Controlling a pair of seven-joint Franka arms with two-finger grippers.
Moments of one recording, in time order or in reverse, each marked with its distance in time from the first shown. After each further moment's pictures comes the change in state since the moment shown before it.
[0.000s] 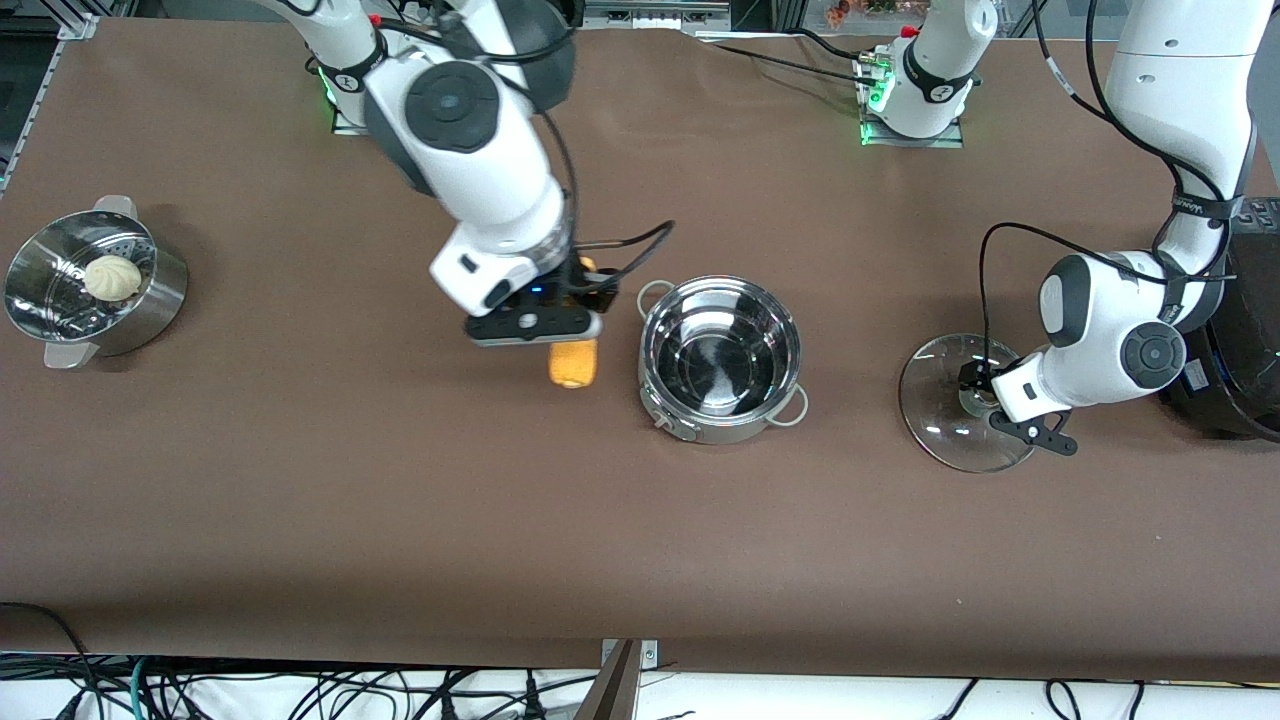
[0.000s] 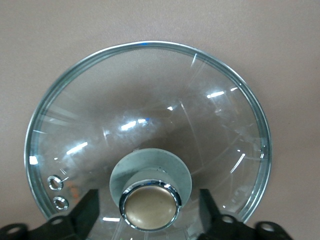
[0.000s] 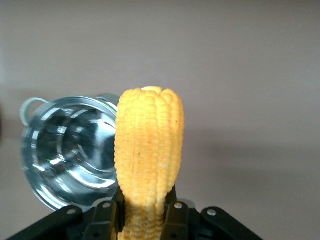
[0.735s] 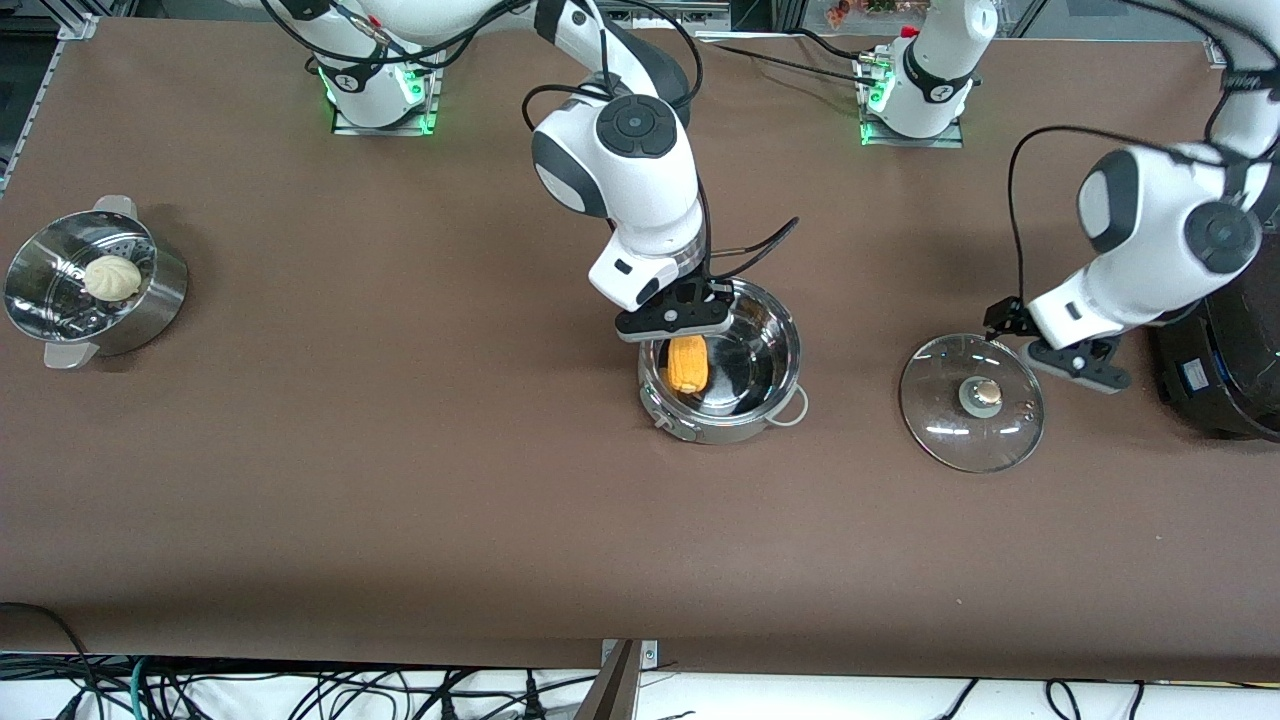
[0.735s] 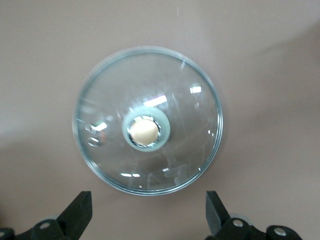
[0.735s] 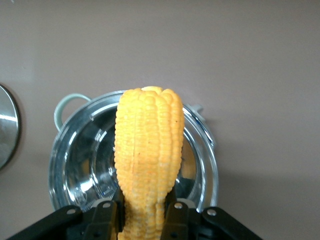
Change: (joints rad) left arm -0.001 -0.433 -0.001 -0.247 0.000 -0.010 0.000; right arm 0.200 0.181 -0.100 0.063 -0.051 0.243 0.096
